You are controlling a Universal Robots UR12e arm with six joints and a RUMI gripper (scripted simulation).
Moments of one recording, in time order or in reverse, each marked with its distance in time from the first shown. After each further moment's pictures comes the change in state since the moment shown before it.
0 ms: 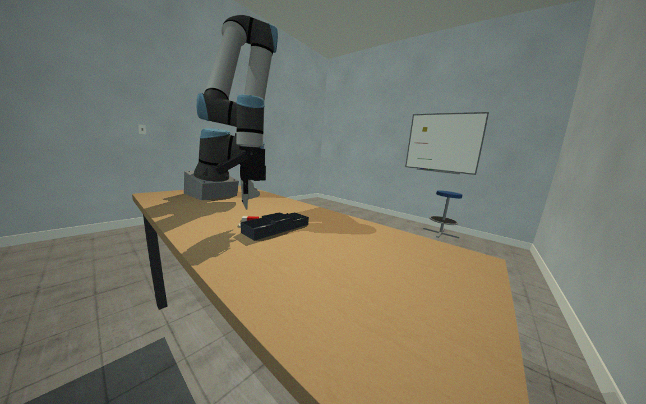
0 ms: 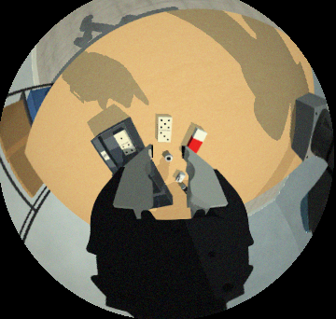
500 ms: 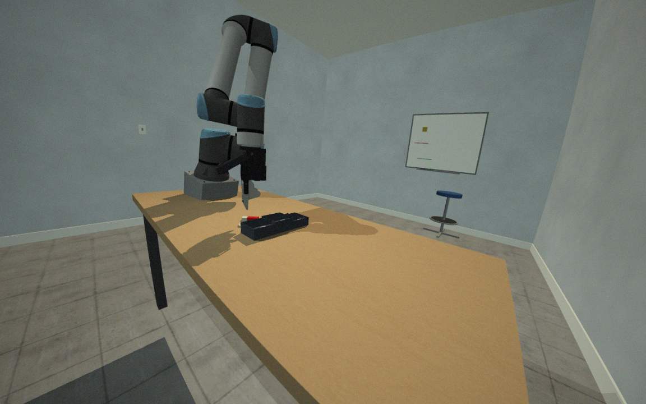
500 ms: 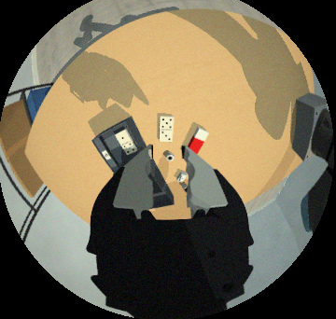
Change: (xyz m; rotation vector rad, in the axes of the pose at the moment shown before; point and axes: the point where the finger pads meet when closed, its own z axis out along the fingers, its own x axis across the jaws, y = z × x) arm -0.003 0.001 0.000 0.000 0.000 0.000
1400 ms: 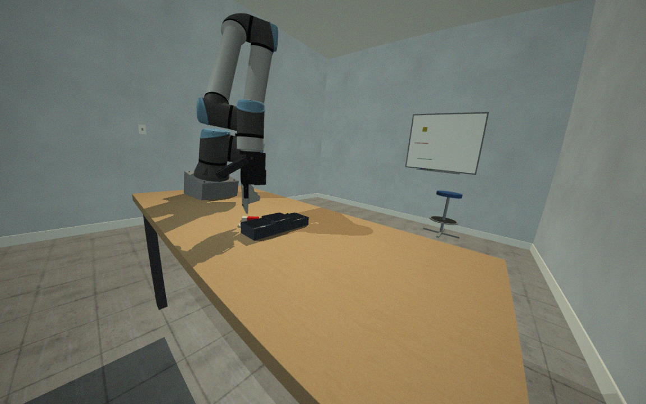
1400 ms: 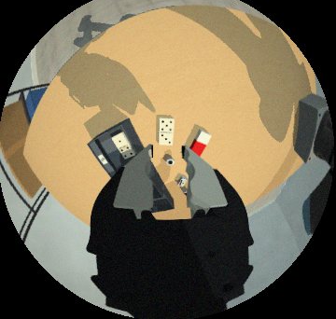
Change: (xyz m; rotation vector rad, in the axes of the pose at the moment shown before) arm 0.001 0.000 0.015 0.000 0.000 0.000
